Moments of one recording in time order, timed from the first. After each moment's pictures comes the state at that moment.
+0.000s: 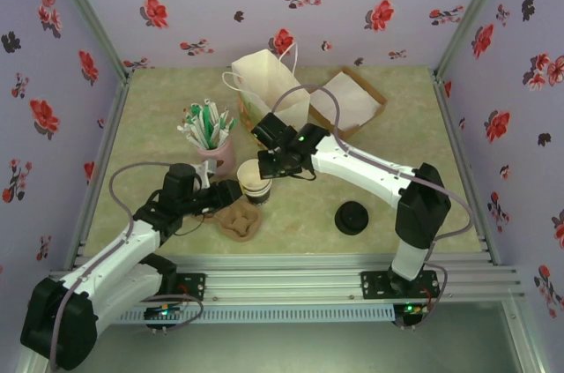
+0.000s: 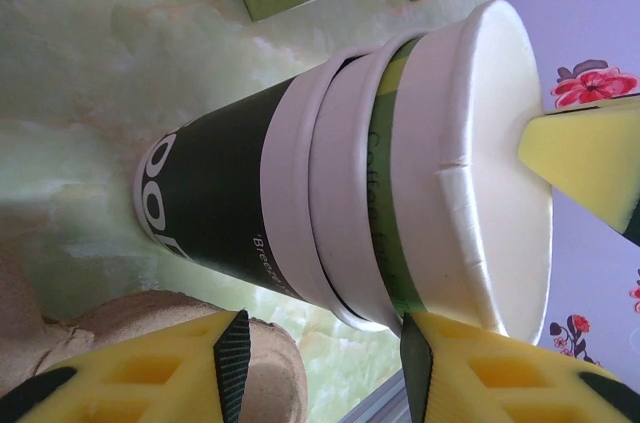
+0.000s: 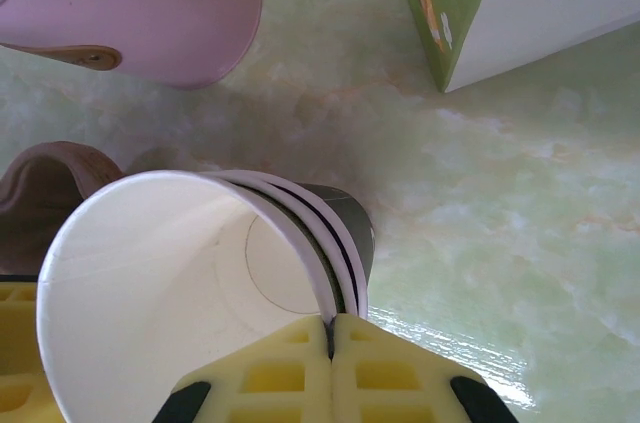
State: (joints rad) left arm -0.48 0.88 0.39 -0.12 0.48 -0.88; right arm 0.94 1.75 1.54 -0.87 0.01 0.70
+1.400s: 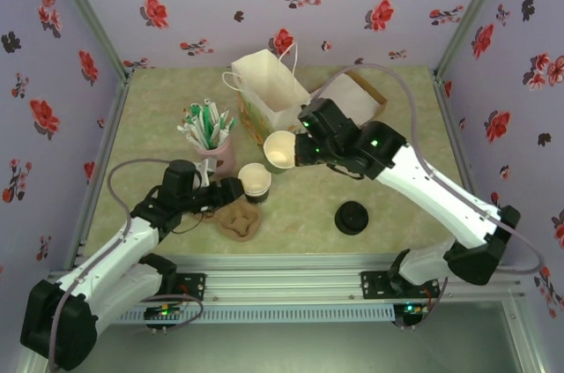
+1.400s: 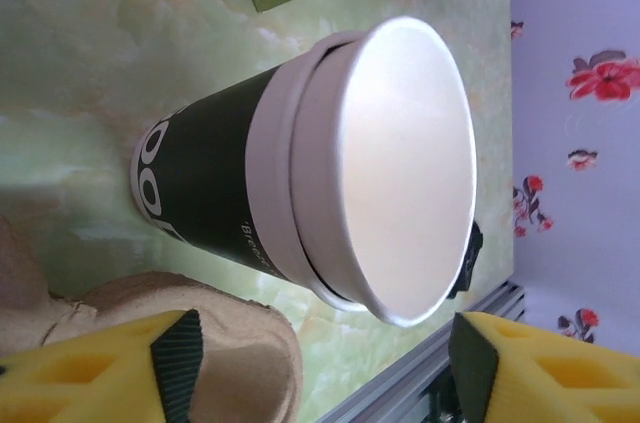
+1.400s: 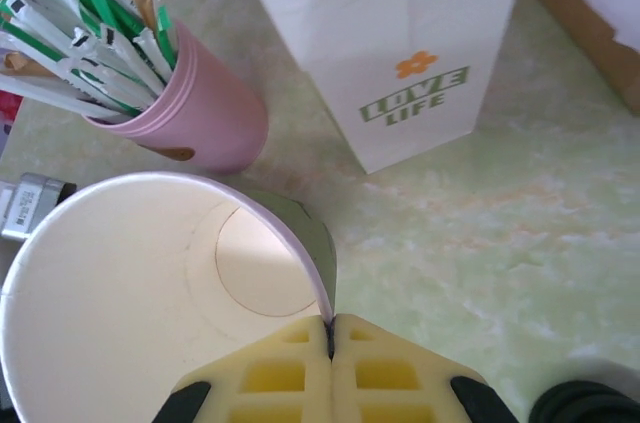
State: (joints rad) left arm -0.47 0.87 0.46 -0.25 0.47 -0.86; right arm 0.91 1.36 1.55 -1.04 0.17 0.66
